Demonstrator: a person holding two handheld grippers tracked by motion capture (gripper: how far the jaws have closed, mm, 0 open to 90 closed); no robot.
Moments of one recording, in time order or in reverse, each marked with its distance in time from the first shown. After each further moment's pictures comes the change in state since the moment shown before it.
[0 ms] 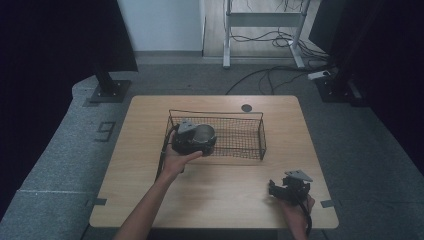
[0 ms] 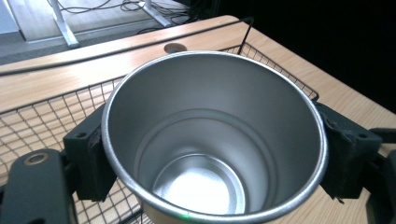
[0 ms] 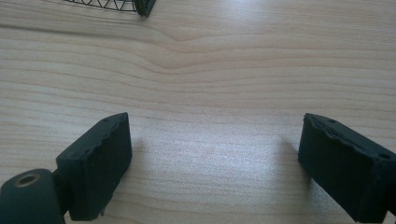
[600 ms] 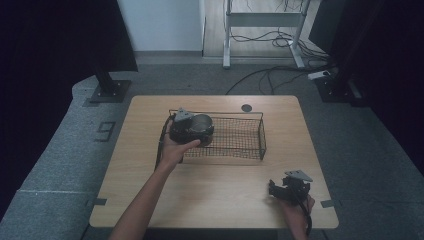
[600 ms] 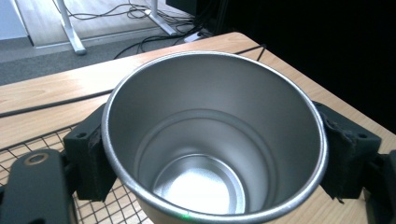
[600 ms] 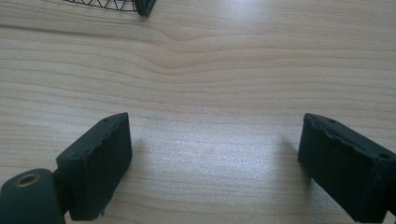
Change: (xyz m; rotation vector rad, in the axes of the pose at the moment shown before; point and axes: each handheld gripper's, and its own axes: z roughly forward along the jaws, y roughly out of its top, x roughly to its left) left arm 0.017 0.023 0.000 -0.015 0.031 -0.021; right arm 0.000 0.000 0.000 -0.001 0.000 -0.001
